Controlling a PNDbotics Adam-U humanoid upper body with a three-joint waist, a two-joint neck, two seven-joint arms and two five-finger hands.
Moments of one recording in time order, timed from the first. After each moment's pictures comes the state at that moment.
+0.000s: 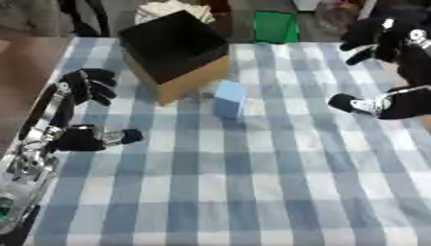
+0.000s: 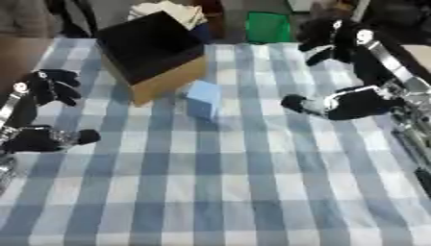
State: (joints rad) left arm -0.27 0.43 -0.12 -1.76 -0.08 -0.04 -0.01; right arm -0.54 -0.64 0.26 -1.78 -0.10 -0.03 0.16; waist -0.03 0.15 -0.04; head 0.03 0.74
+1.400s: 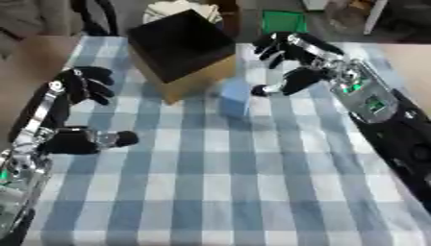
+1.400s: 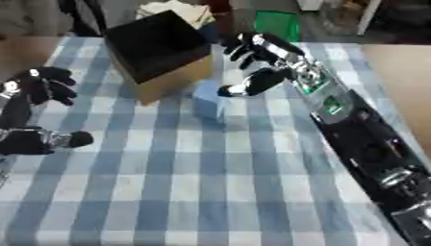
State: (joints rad) left arm -0.32 0.39 -0.16 -1.77 -0.06 -0.04 -0.05; right arm -0.88 -0.34 0.30 -1.03 0.18 -0.09 0.31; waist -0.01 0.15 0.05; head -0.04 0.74
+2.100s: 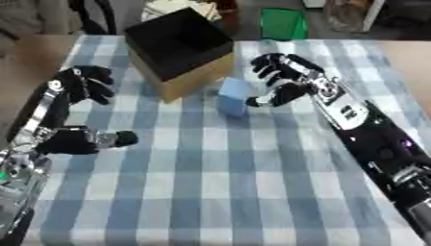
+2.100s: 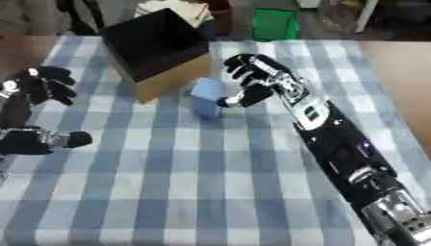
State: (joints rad) left arm -0.32 0.39 -0.16 -1.77 -0.06 -0.04 -0.06; right arm -0.90 -0.27 0.23 -0.84 0.28 -0.13 0.28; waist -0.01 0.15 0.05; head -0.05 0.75
